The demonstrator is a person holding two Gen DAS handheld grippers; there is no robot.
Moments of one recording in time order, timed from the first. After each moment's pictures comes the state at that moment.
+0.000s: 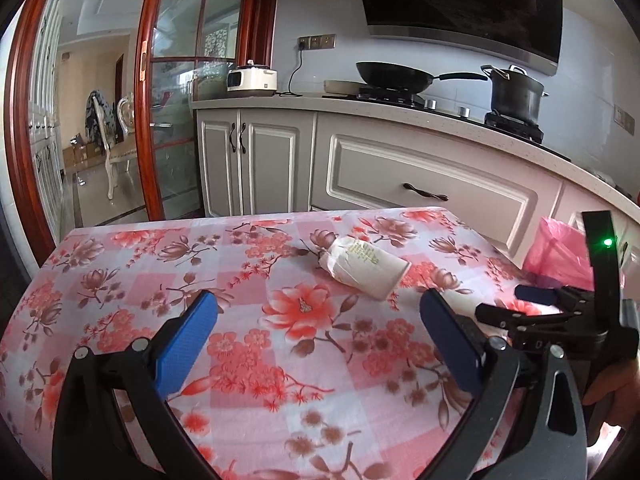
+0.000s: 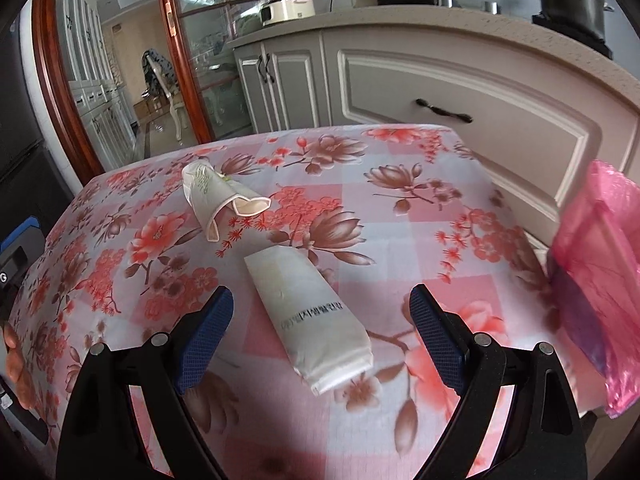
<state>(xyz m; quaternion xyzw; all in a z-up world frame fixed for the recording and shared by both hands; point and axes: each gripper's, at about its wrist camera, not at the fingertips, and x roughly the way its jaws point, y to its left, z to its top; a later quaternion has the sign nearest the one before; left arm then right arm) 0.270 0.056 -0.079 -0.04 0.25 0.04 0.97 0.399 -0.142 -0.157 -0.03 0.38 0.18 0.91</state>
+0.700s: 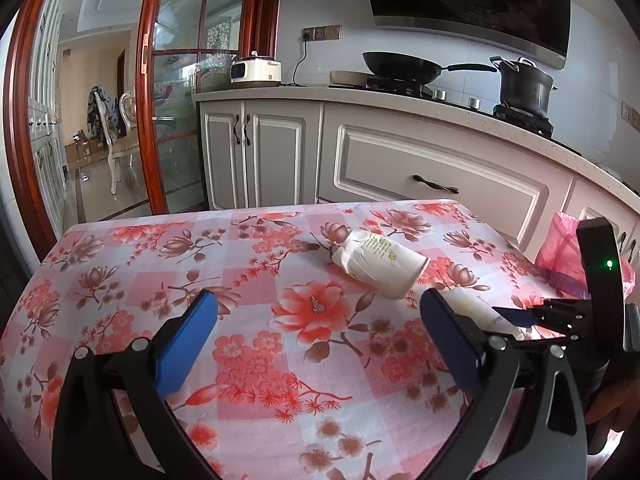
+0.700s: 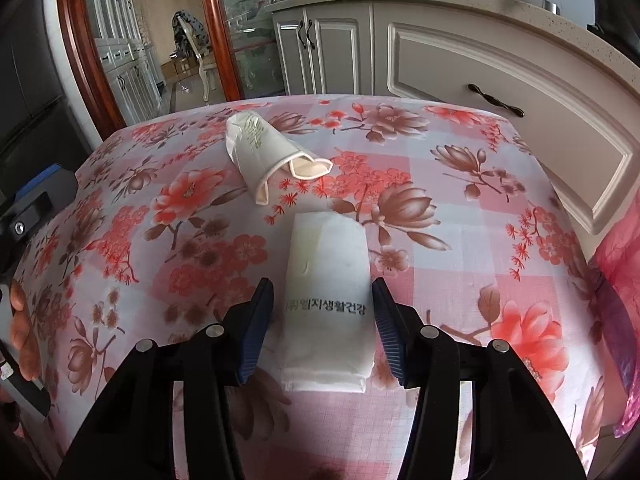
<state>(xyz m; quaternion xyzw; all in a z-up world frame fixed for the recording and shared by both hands) 0.287 0.070 -0.089 -0.04 0.26 0.04 0.96 0.396 -0.101 -0.173 -0.08 0.42 0.23 0.88</state>
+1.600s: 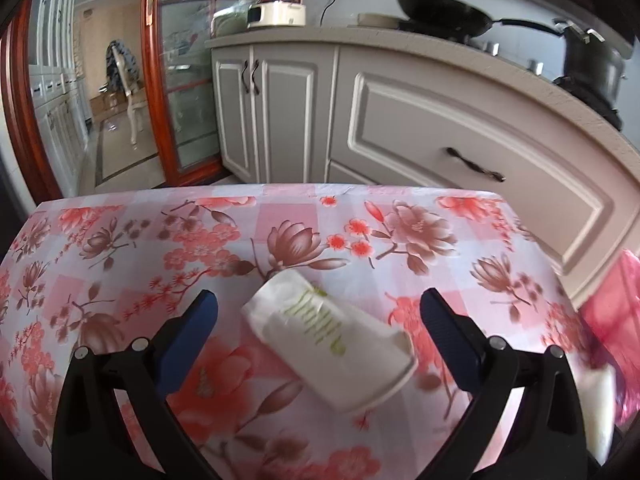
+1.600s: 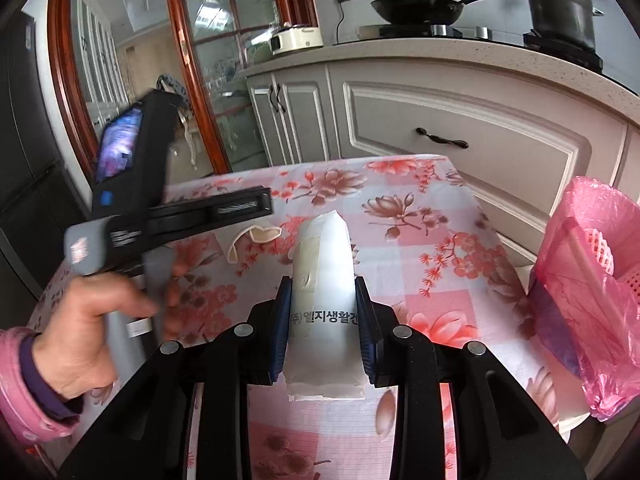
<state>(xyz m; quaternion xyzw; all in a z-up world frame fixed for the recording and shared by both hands) 0.451 0.007 -0.121 -0.07 0.36 0.12 0.92 0.372 -0.170 -0.126 0.00 0.33 0.20 0.92</state>
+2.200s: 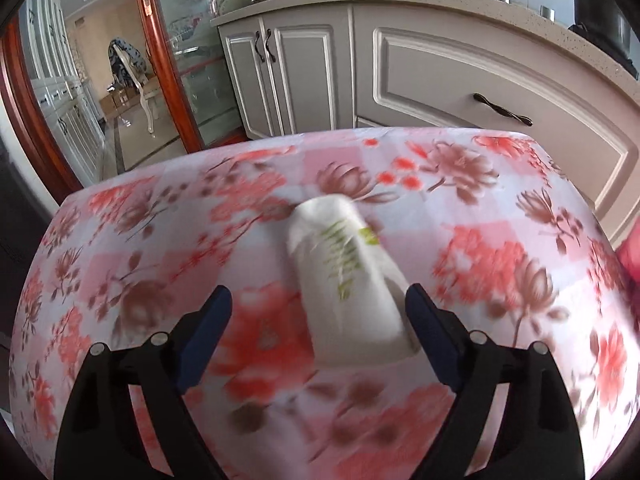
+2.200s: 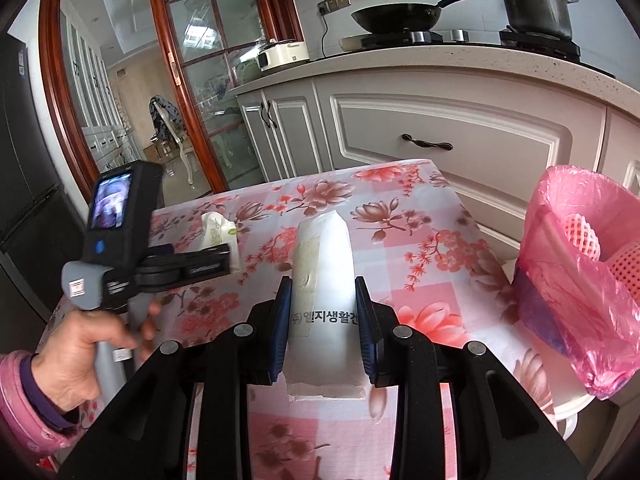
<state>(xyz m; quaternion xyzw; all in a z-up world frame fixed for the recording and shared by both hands) 0.417 0.033 -0.138 -0.02 0.42 0.14 0.89 0.356 -0.185 -0.116 0.03 0.32 0.19 0.93</state>
